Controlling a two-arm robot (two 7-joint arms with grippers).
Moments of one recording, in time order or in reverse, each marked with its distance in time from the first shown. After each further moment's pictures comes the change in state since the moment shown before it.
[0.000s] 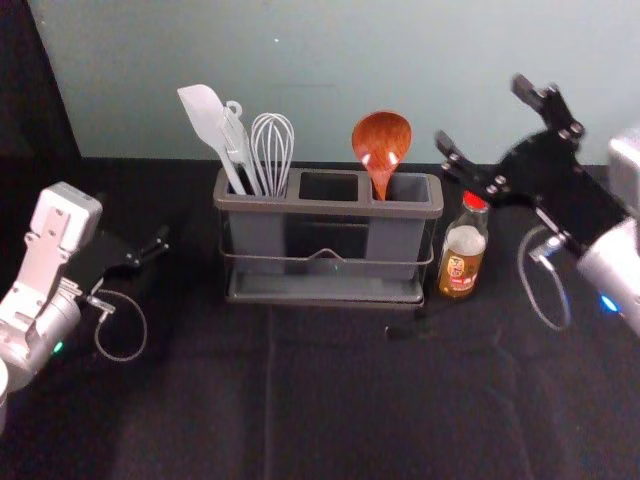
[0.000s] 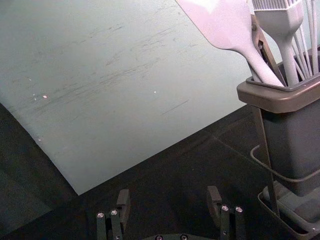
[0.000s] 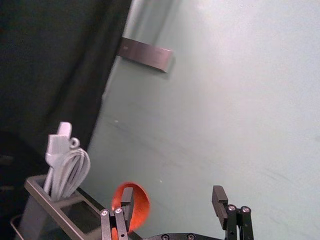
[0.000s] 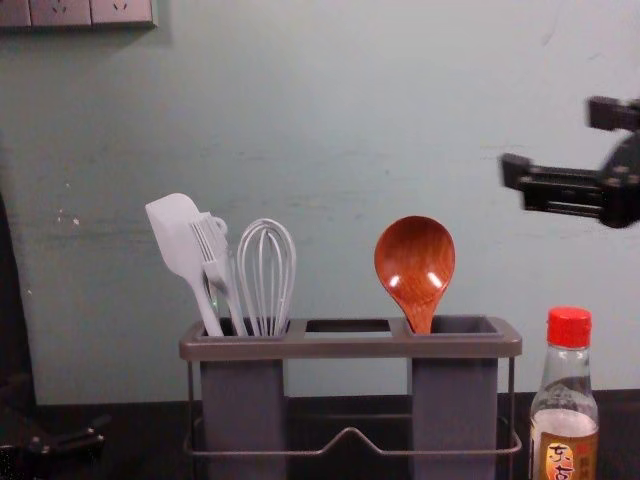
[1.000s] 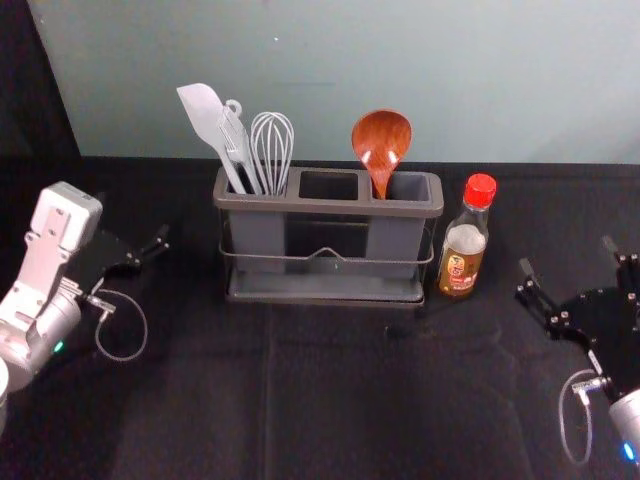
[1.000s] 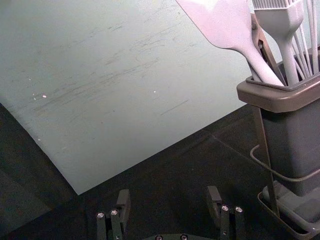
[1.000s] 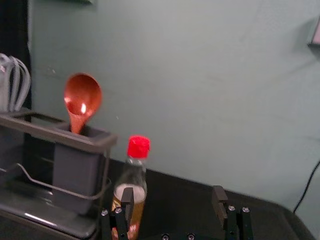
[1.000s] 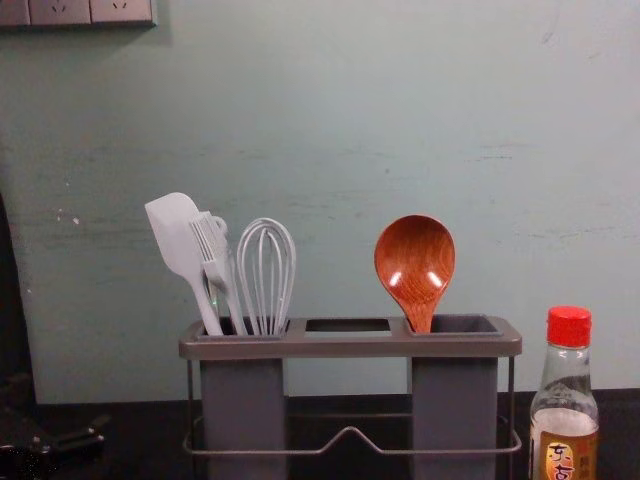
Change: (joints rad) left arm 0.000 0.000 0.000 0.000 0.000 0.000 0.000; right arm -0.340 -0.160 0.138 0.072 -0.055 -0.147 -0.197
